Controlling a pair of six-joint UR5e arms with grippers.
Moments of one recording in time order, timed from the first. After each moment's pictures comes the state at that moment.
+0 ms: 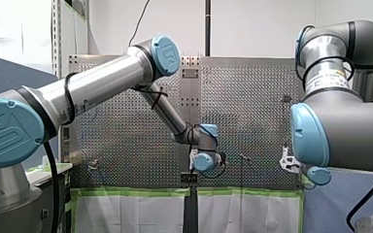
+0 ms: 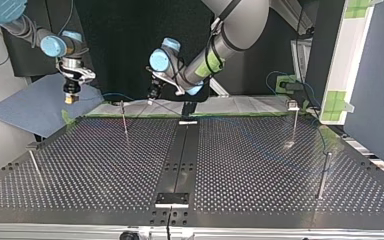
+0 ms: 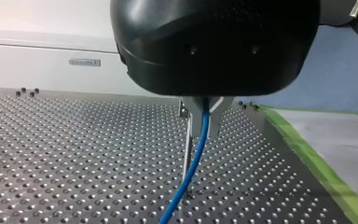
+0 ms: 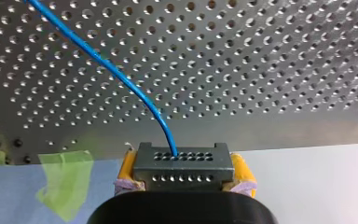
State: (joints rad) left arm -0.75 -2.62 -1.26 -2.50 -1.86 -1.54; right arm 1.49 -0.66 1.78 -1.15 1.29 1.66
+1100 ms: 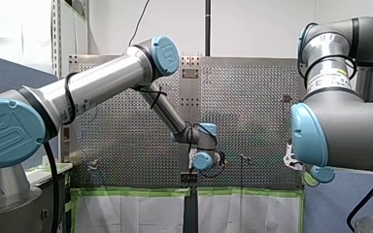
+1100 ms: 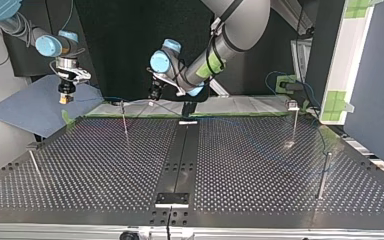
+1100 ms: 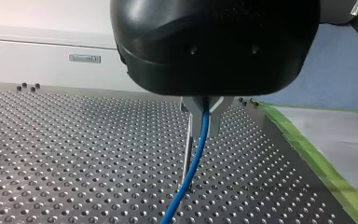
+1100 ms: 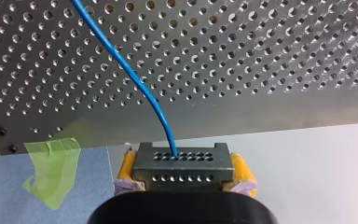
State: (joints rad) left arm -0.74 -2.62 -1.26 -2.51 -1.86 -1.55; right arm 1.47 -0.67 1.78 -1.14 1.29 1.68
